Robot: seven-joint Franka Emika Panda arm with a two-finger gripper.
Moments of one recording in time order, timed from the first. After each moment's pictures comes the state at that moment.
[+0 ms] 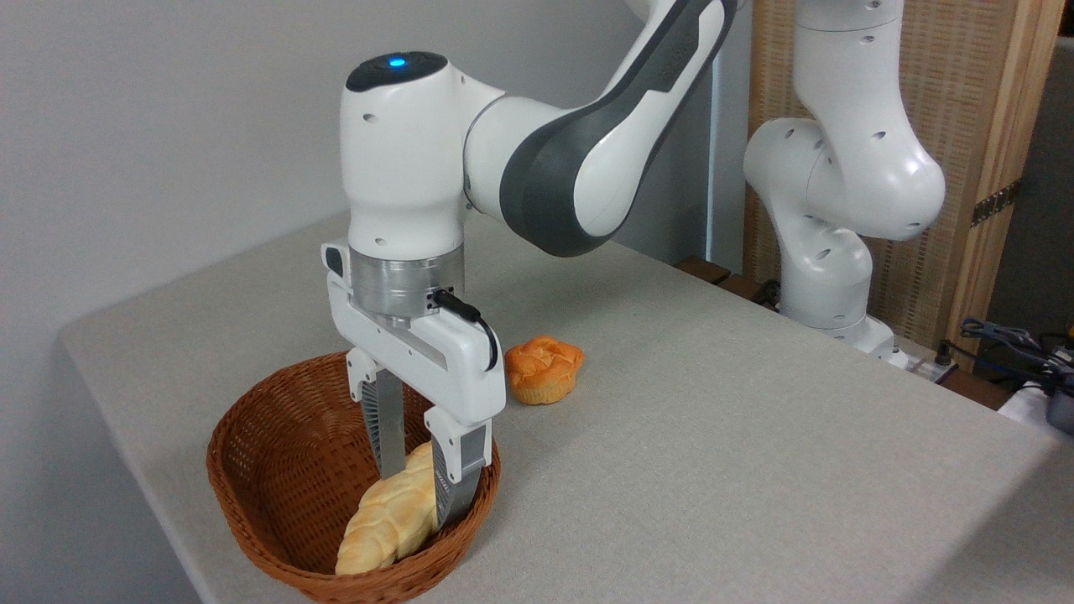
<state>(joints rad) -0.07 0.07 0.06 -2.01 -0.03 2.27 0.72</state>
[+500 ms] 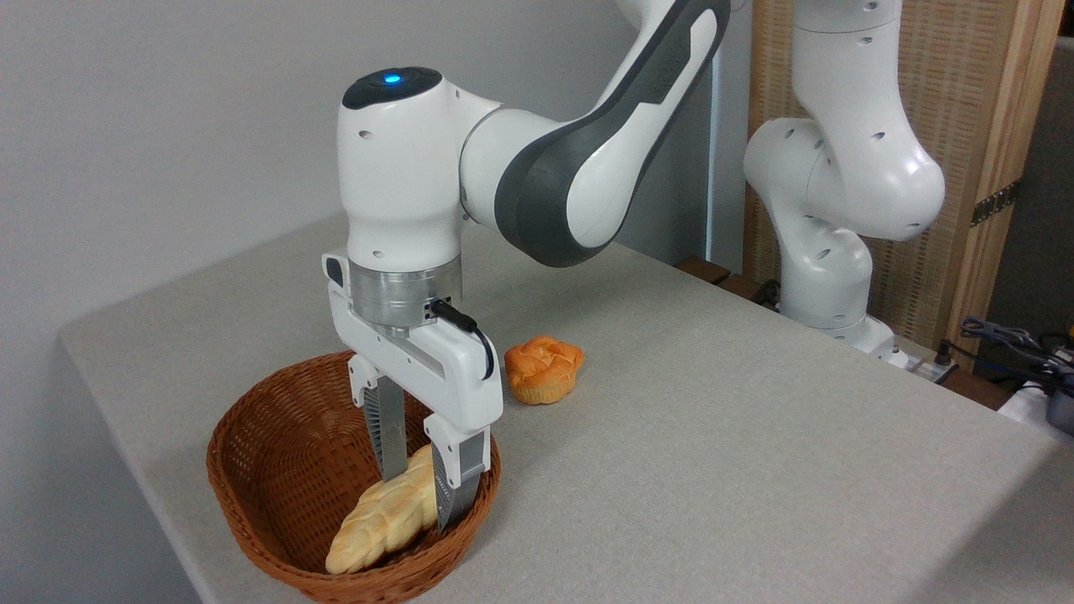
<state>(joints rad) -0.07 0.09 0.06 -2.01 -0.03 2.27 0.72</state>
